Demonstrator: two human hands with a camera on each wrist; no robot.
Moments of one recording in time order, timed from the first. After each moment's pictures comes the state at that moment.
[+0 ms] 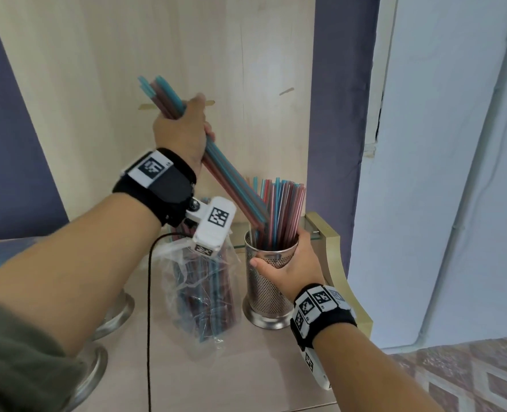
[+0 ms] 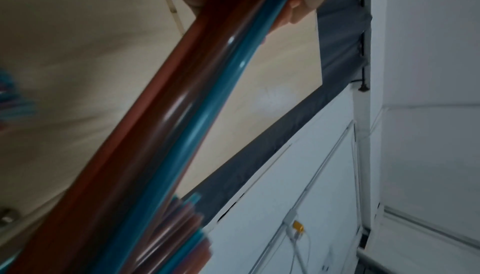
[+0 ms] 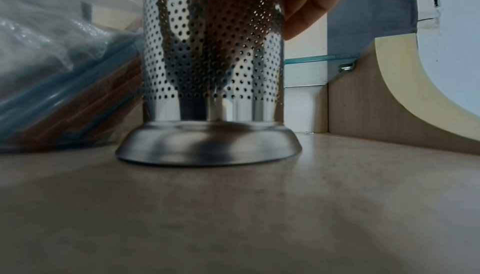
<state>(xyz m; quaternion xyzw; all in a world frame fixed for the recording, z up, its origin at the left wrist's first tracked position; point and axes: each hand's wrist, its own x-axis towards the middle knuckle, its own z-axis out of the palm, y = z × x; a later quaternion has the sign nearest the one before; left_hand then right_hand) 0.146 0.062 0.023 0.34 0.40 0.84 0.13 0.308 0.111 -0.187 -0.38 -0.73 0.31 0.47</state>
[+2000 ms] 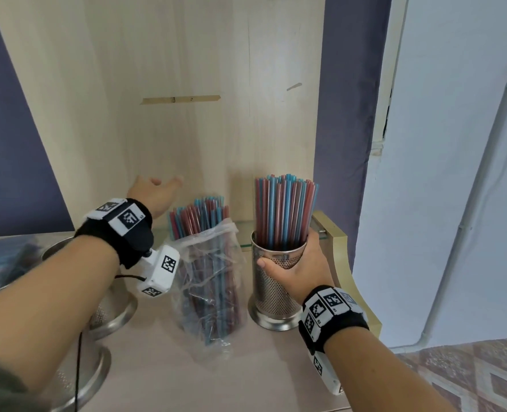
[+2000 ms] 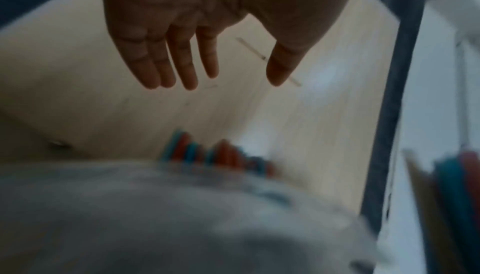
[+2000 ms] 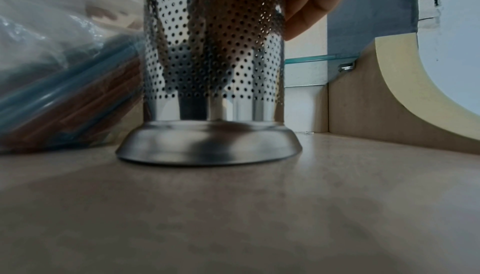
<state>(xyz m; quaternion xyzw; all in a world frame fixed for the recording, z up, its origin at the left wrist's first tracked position) 0.048 0.040 -0.058 0.33 0.80 0.50 0.07 0.307 0.114 -0.191 -0.37 -0.73 0.31 0.48</state>
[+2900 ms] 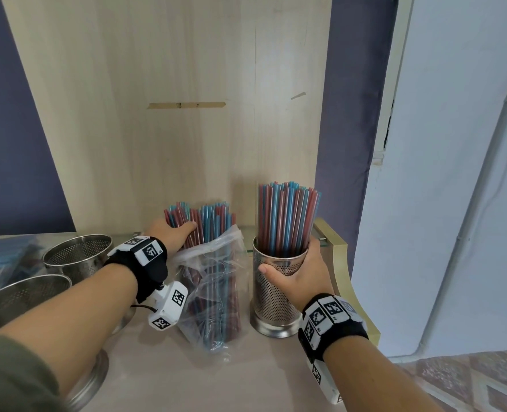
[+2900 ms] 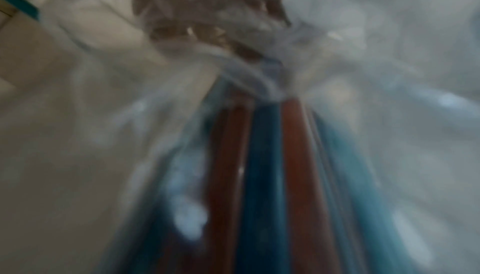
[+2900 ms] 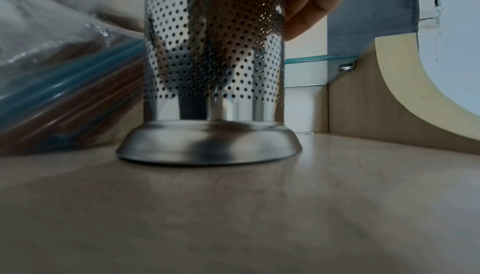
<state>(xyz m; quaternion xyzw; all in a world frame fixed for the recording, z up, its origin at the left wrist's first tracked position) 0.042 0.057 -0.128 0.34 0.80 0.48 0.10 0.306 0.113 -0.189 -0.38 -0.73 0.30 0.48</state>
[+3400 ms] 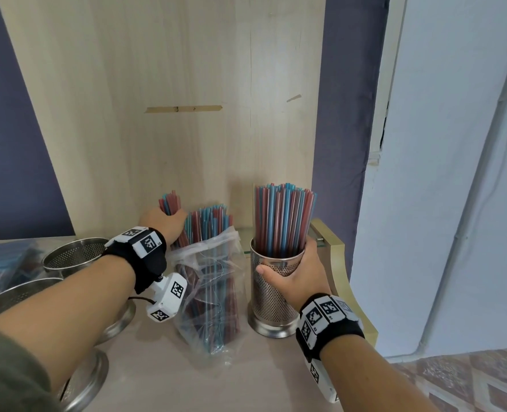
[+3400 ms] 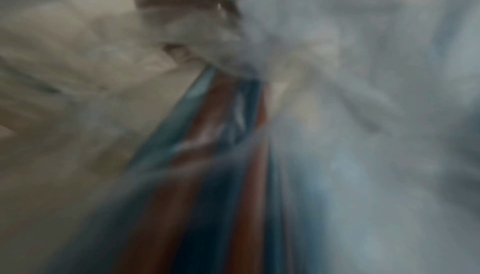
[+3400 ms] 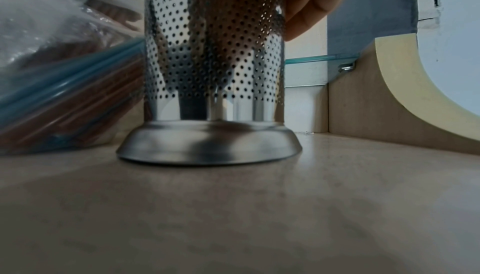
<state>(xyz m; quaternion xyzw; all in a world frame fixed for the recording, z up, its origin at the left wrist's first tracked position) 0.045 0.057 -0.105 0.33 0.81 0.49 0.03 0.307 0.114 -0.189 -0.37 -0.74 0.31 0.48</state>
